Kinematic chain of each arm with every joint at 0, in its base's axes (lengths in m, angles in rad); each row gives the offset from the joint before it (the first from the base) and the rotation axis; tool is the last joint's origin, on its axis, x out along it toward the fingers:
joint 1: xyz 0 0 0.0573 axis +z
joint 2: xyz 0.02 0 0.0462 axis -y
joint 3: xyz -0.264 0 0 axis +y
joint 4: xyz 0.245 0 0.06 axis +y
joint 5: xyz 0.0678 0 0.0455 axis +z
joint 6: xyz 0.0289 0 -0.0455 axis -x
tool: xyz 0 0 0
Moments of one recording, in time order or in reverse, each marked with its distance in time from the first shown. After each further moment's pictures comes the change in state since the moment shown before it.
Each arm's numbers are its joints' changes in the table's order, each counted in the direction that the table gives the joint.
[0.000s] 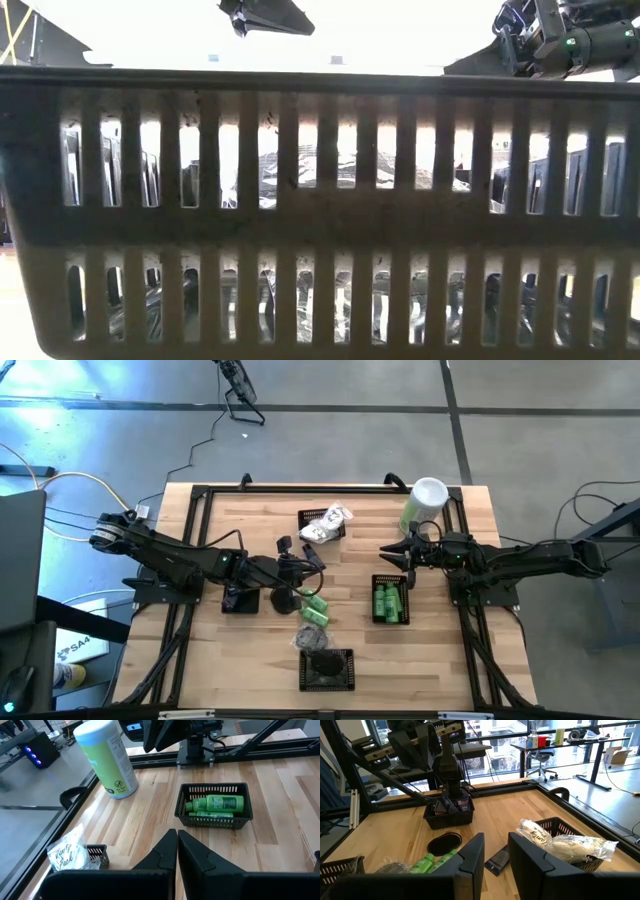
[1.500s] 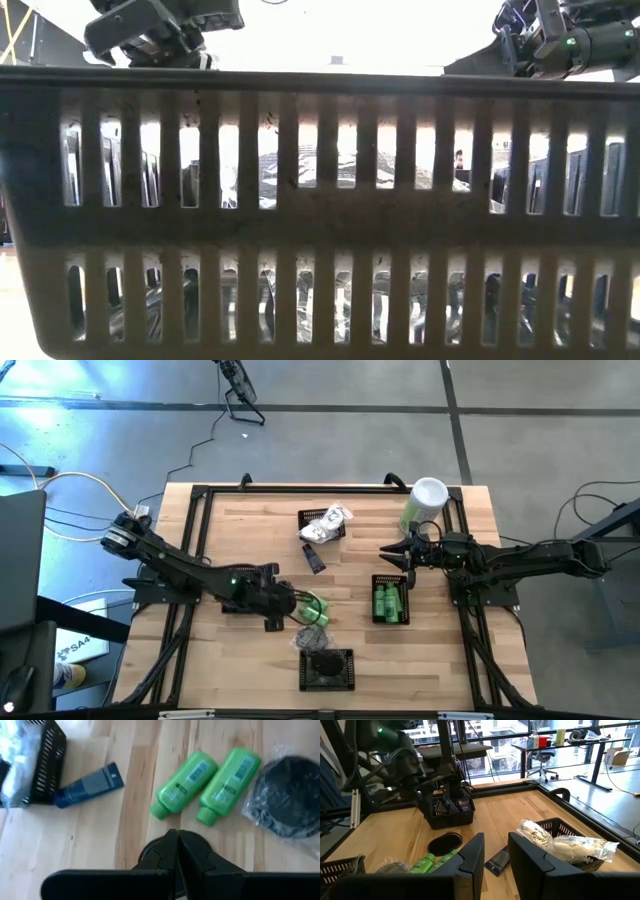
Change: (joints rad) left arm -0.139 -0.119 0.001 0.522 -0.023 0.317; right arm 0.000 0.000 0.000 -0.003 0.004 0.003
